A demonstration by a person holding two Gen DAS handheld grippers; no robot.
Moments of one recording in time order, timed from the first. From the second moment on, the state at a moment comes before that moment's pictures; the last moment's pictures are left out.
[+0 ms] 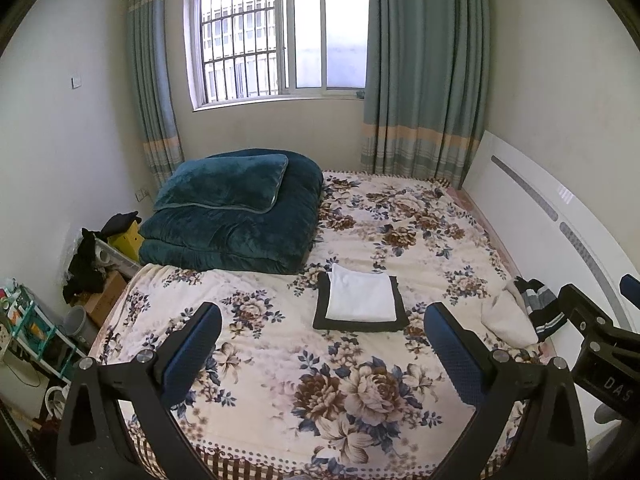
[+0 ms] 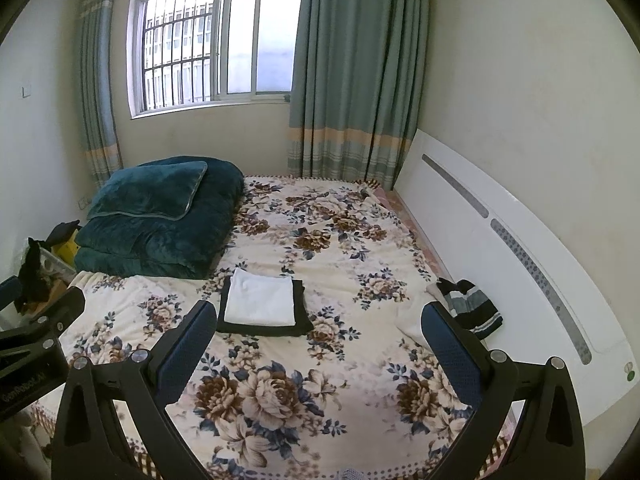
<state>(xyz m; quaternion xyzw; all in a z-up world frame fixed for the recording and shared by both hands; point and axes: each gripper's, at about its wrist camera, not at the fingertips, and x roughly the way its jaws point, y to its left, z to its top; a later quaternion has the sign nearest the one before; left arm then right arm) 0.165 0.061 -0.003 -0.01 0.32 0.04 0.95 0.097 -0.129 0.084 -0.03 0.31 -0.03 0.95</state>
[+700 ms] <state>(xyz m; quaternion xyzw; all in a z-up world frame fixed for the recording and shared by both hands) 0.164 0.050 0.002 -0.01 0.31 0.05 0.95 0.103 -0.132 0.088 -0.03 0.31 -0.02 0.95</state>
